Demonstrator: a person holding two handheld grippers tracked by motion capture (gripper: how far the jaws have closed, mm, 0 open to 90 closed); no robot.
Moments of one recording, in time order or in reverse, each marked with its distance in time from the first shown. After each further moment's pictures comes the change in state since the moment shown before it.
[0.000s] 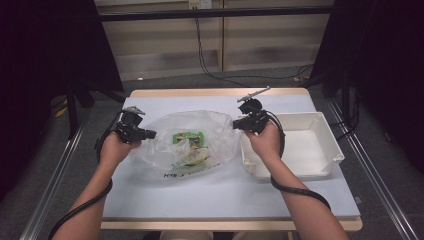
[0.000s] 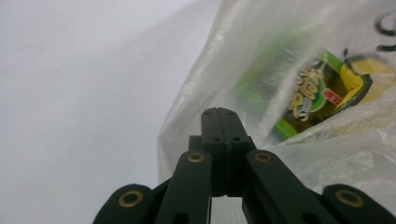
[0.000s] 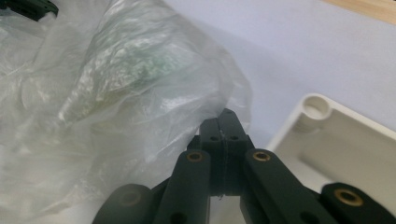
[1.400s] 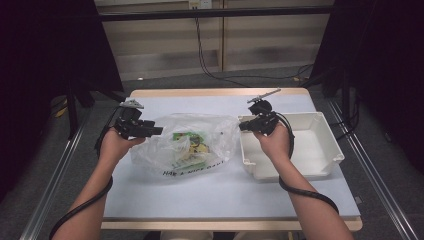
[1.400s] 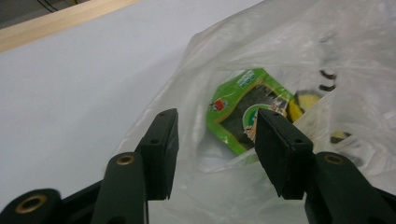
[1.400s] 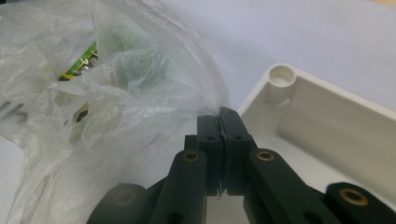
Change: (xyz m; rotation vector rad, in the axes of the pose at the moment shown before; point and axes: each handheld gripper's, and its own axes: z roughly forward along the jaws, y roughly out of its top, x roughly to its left) left arm -0.015 0.016 -0.017 -0.121 -0.041 0.028; right arm -0.019 -0.014 -0.009 0.014 -0.008 0.037
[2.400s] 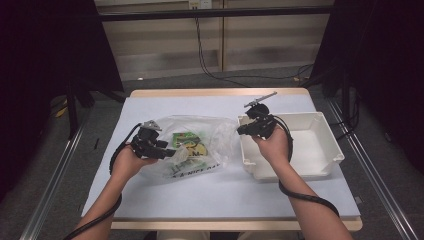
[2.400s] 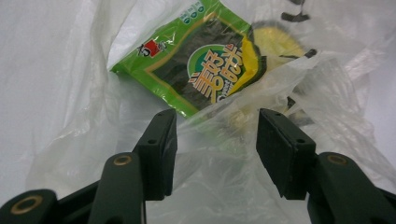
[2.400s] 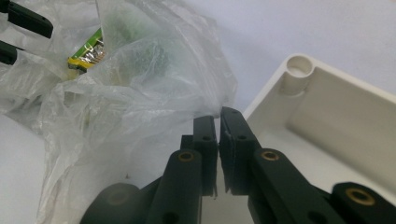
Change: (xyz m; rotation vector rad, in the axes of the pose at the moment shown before) left arm -0.040 -0.033 0.036 0.135 -0.074 0.087; right arm 0.011 -0.004 0.001 0.022 -0.004 -0.032
